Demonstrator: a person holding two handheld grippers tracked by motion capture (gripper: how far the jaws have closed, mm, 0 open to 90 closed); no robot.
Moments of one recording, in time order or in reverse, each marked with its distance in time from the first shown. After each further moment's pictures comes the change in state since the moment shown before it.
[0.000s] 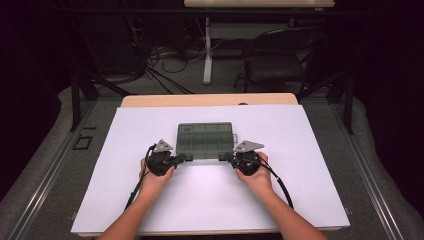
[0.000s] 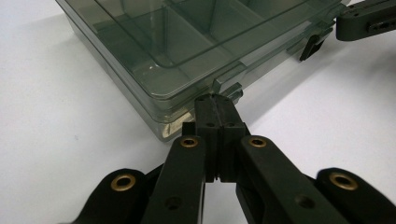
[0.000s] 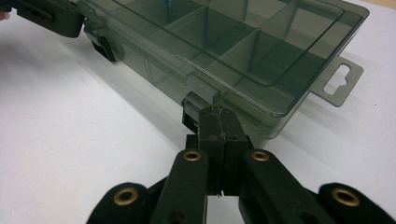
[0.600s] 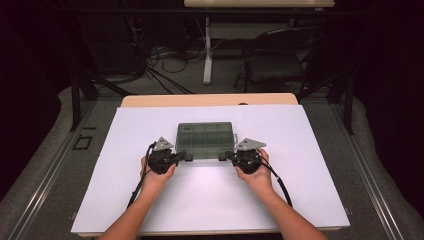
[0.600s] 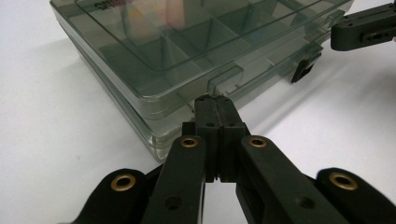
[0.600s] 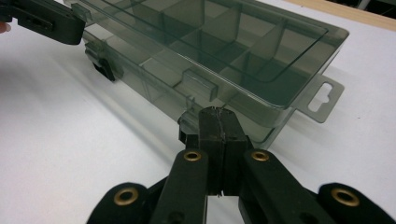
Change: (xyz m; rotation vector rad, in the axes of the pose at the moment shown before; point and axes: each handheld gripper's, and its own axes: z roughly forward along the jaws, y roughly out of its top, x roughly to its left) left arm -0.005 0.009 -0.005 -0.050 0.007 -0.009; right arm -0.001 0.007 -0.006 -0.043 -0.016 0.020
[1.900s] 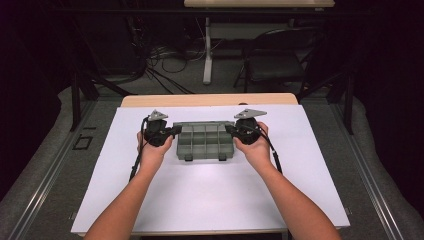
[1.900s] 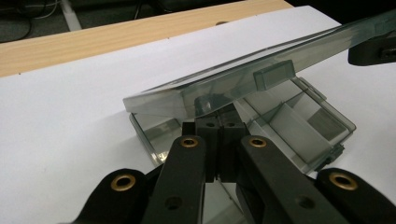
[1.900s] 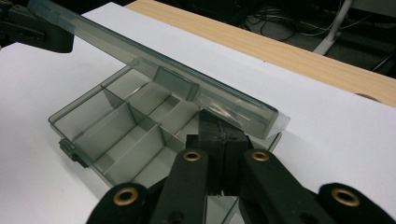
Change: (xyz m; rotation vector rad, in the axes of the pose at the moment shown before) left arm 0.030 0.073 -0.010 -0.060 0.061 -0.074; right arm -0.032 0.079 0.004 -0.012 -0.036 0.061
